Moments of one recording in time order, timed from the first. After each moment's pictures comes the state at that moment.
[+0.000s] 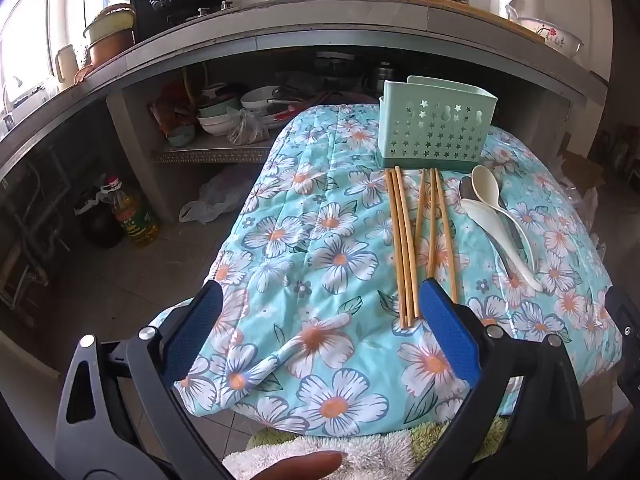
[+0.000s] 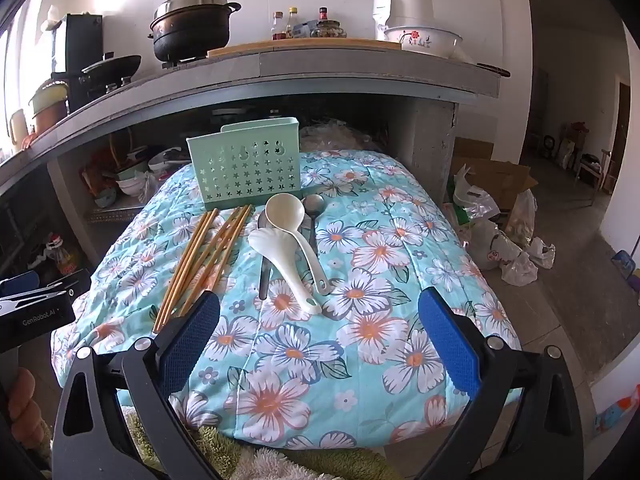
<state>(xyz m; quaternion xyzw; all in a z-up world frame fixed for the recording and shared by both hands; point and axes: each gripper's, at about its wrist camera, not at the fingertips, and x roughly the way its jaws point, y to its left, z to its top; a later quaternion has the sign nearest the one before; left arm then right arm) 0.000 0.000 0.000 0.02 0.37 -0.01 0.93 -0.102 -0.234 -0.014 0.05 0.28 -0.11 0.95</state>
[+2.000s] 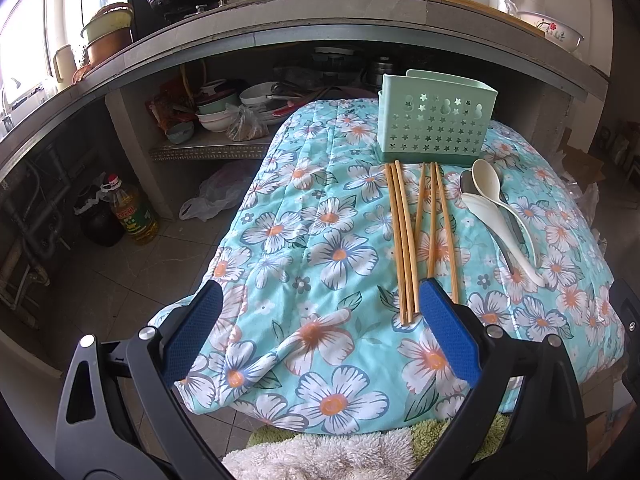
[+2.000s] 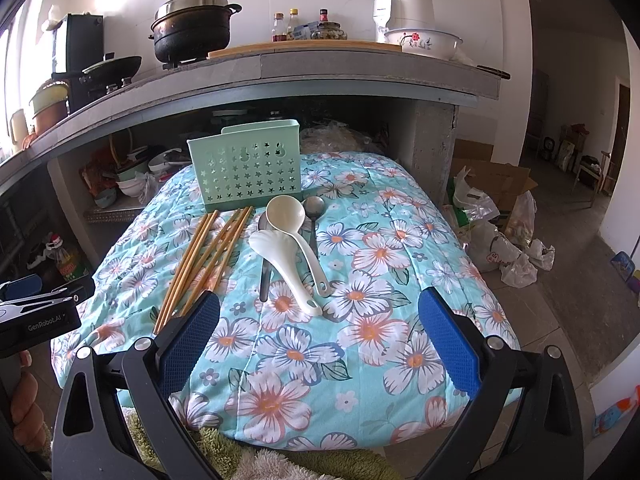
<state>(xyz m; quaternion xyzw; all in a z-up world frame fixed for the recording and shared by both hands) 0.001 0.000 0.000 0.03 0.37 -0.01 0.93 -0.102 -0.234 -0.013 0.05 0.28 -0.11 0.95</state>
